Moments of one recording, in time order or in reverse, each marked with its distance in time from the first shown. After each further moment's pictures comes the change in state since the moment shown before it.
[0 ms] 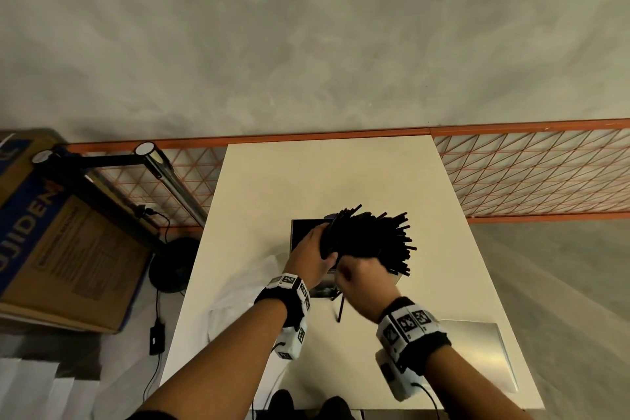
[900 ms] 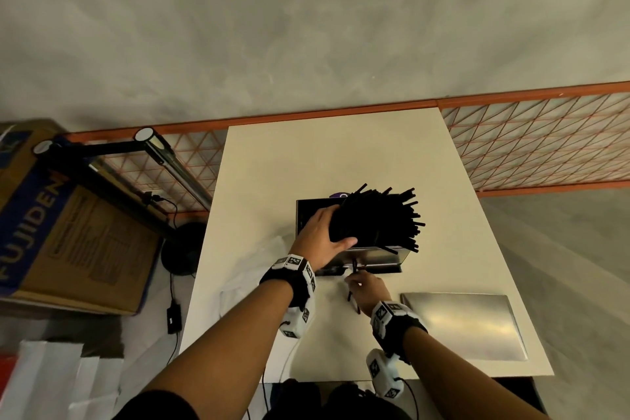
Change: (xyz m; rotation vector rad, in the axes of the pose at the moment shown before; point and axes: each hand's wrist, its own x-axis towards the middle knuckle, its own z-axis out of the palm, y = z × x) left_hand -0.007 0.003 -0.005 0.070 -0.063 0.043; right_hand -0.012 0.054 0.105 0.261 -0.237 0.493
